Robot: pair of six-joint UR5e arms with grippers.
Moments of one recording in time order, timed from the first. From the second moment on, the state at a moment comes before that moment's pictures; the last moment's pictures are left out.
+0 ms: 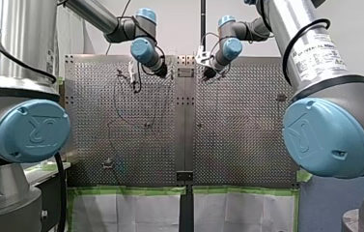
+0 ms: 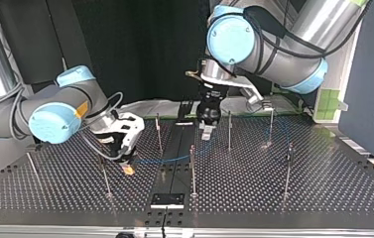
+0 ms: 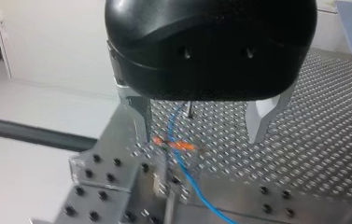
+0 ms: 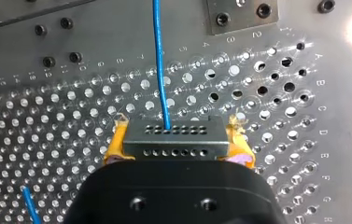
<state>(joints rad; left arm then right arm) -0.43 -1.64 -1.66 -3.02 -1.81 -1.73 2.08 -1.06 1.00 0.27 1.39 1.78</state>
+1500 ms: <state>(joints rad) -0.57 -1.85 -1.35 -3.03 -1.95 -1.68 2.06 -1.13 1.05 0.31 1.40 1.77</state>
